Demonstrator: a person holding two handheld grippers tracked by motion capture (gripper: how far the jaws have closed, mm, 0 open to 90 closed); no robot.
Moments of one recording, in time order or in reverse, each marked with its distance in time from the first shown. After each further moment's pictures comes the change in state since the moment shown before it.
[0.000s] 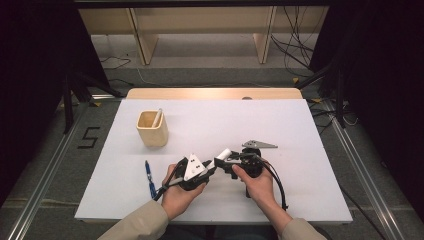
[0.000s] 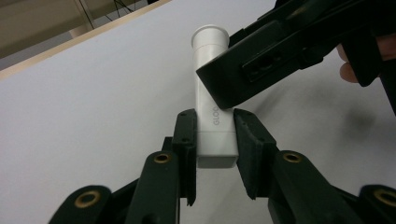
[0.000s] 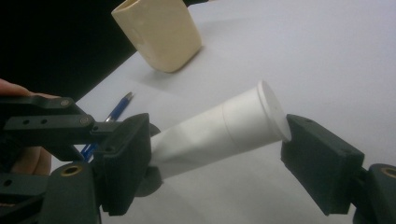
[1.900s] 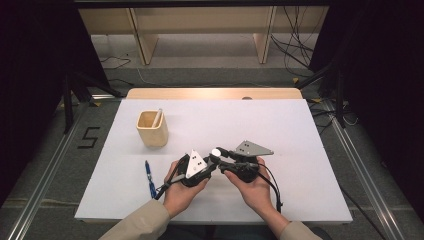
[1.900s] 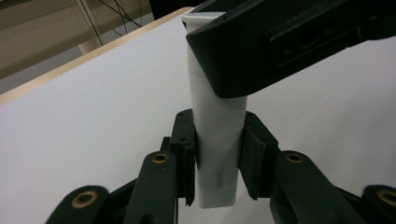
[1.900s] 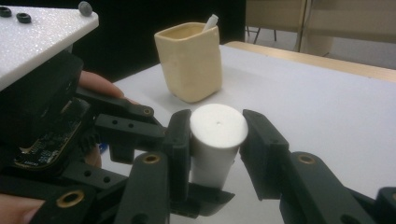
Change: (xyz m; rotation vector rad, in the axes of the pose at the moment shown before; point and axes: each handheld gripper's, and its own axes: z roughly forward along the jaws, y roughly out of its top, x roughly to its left) left arm 0.006 0.008 0.005 -0.042 0.028 0.020; right arm 0.048 0.013 -0.015 -0.125 -0.028 -0.318
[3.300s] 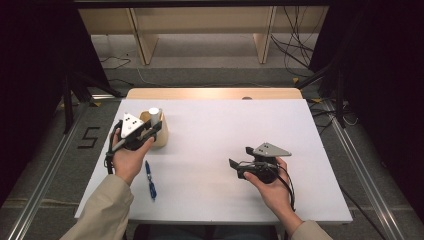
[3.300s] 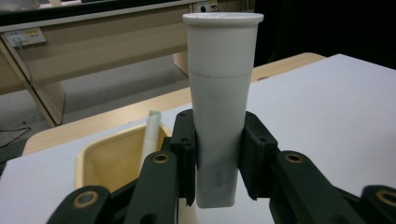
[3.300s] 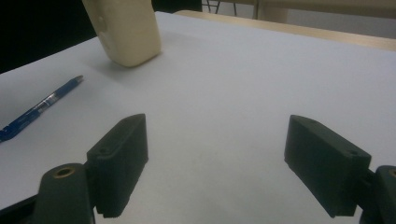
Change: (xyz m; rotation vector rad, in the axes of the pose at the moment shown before) left arm 0.145 0.026 -0.082 -0.086 0.328 -0.214; right arm -0.040 -0.025 -0.030 0.105 -0.169 0.027
